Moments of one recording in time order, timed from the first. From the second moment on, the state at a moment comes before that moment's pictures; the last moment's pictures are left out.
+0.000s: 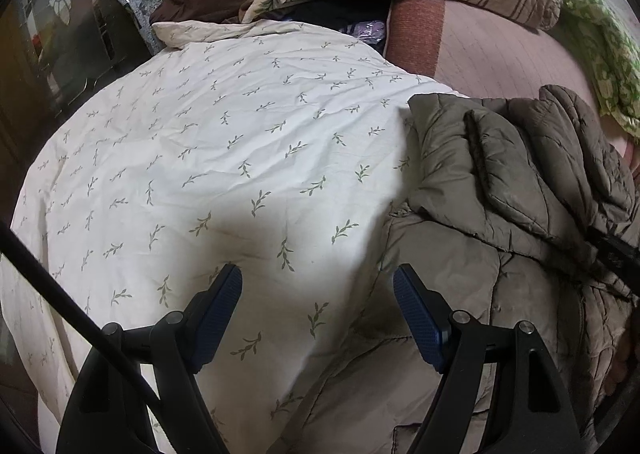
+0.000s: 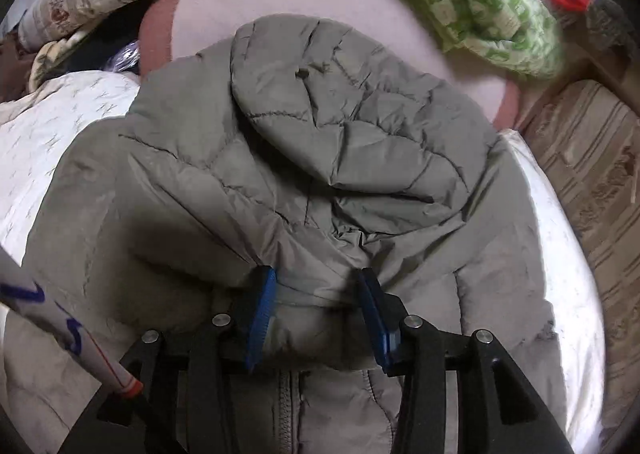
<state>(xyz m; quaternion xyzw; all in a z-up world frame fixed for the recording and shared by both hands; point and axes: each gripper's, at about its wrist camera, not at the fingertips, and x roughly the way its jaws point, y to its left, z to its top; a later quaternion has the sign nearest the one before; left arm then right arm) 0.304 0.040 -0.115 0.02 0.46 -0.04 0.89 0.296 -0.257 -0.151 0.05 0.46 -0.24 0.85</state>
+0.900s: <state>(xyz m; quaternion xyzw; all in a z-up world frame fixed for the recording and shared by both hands) 0.235 0.097 -0.123 -0.06 0.51 -0.16 0.84 -0.076 -0.403 -0.136 0.25 0.42 -0.31 0.81</state>
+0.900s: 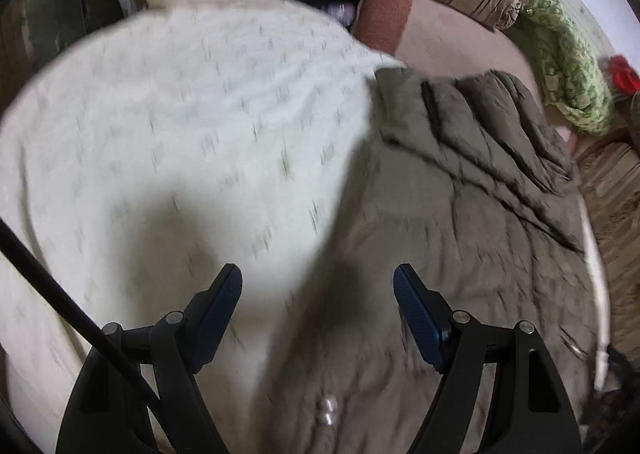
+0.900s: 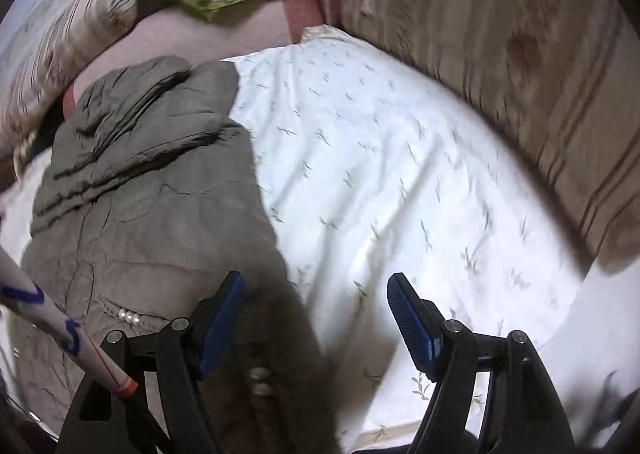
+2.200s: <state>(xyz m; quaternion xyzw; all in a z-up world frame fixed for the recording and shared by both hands) 0.167 0.125 -0.172 -0.18 0.59 -0.32 0.72 -0.103 -0.357 -0.204 0.47 0.42 0.02 0.78</state>
